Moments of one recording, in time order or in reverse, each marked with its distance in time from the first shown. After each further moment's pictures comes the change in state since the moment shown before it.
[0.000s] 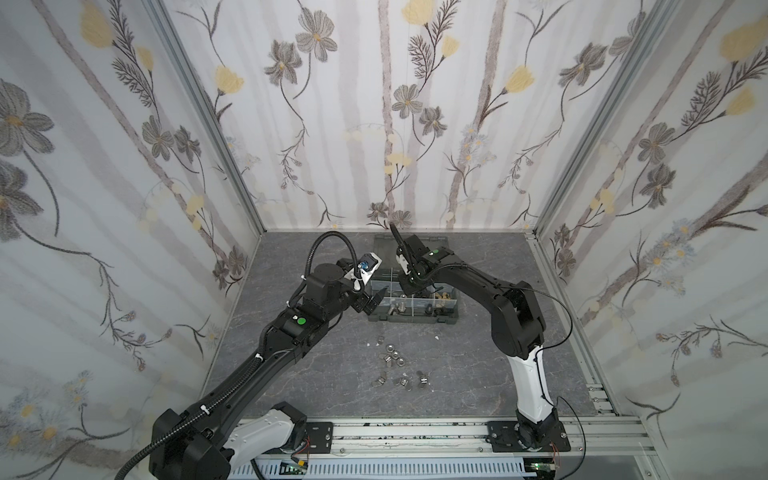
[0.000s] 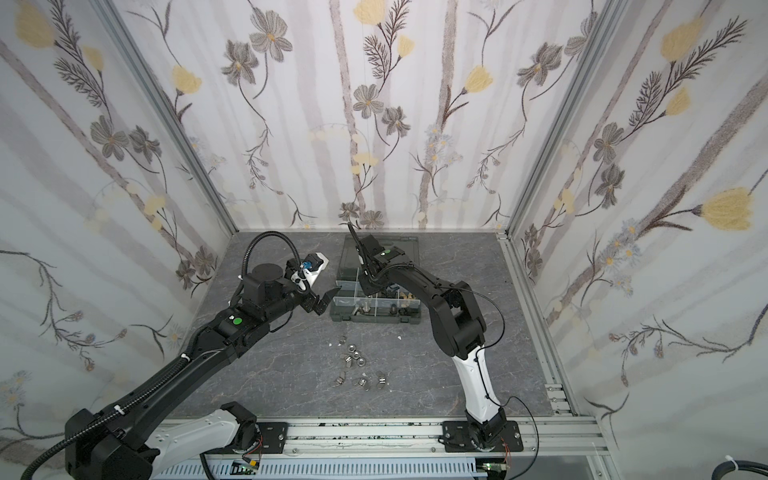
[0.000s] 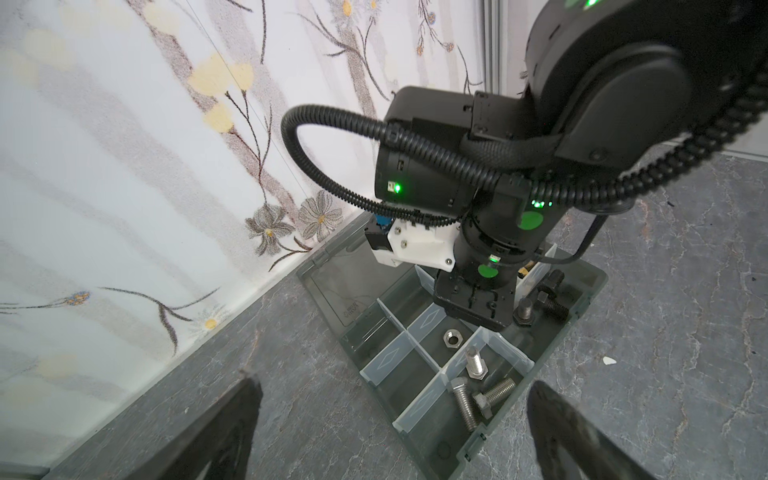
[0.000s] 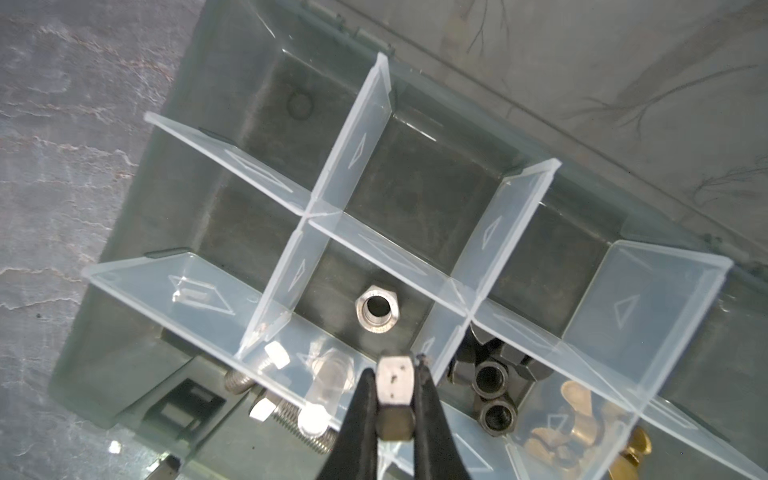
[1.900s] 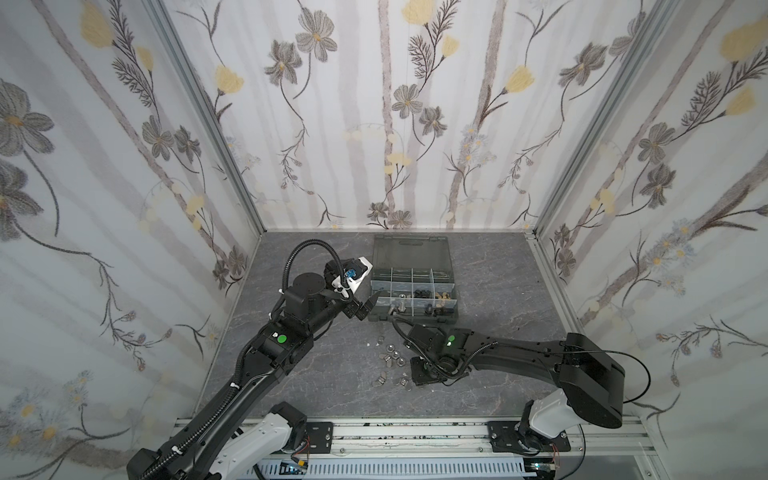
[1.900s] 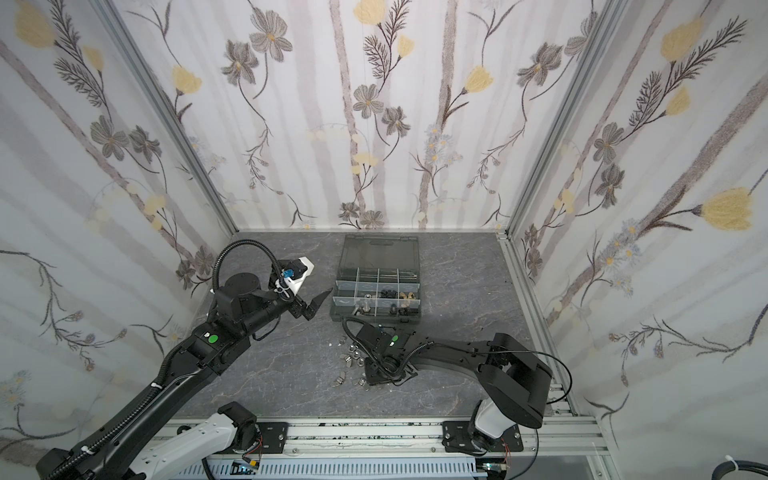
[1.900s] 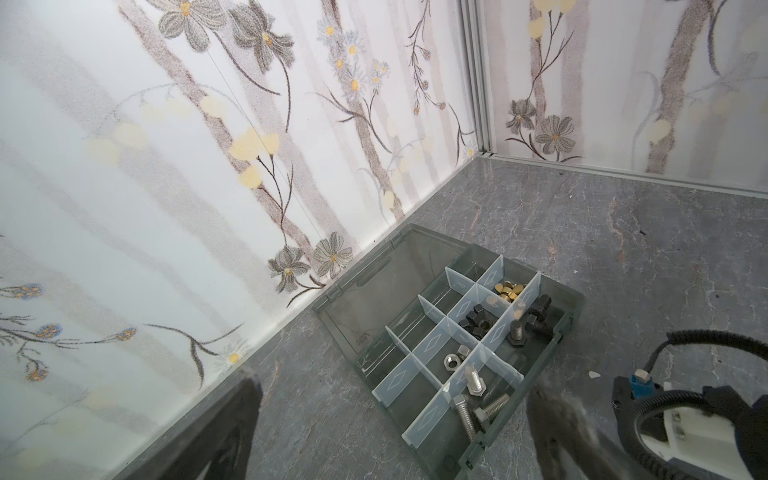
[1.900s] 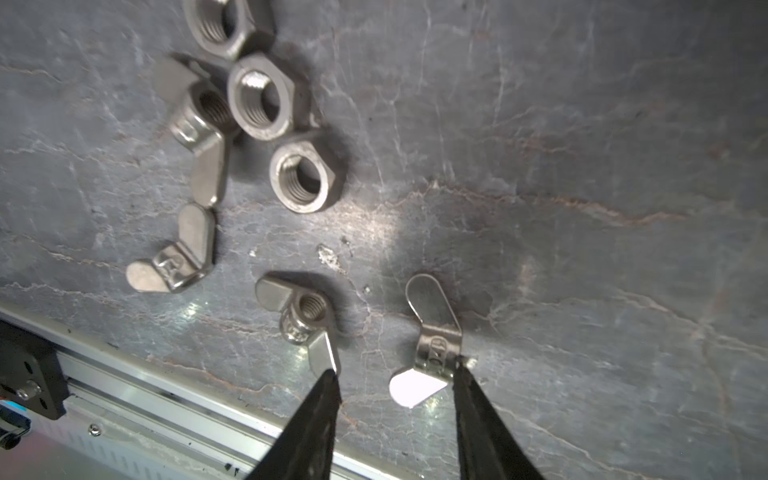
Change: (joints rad) left arm -0.006 -0.171 -0.020 -0.029 0.030 0.029; right arm 0.422 -0.606 -0.933 0.169 -0.098 0.703
